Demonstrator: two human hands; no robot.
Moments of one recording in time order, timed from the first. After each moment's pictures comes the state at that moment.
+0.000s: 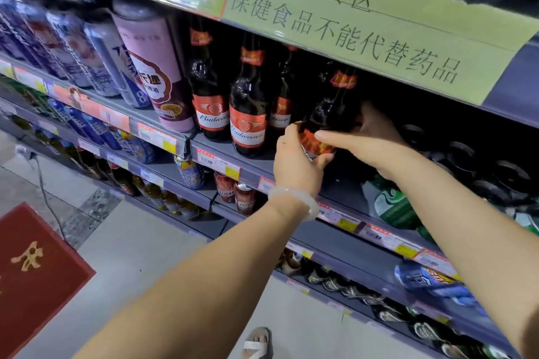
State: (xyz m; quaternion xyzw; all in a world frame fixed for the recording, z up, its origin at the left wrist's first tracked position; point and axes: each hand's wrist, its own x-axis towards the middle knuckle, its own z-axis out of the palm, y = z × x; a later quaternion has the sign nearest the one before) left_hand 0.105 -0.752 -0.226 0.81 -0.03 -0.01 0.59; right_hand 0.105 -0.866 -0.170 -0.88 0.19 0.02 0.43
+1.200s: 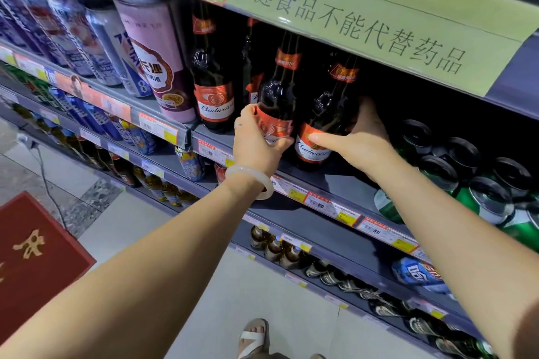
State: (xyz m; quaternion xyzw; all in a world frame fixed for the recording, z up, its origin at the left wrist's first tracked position) left_hand 0.134 -0.698 -0.232 0.82 -0.01 0.03 0.57; right_hand 0.095 -0.848 -0.173 -0.88 0.20 -0.03 0.42
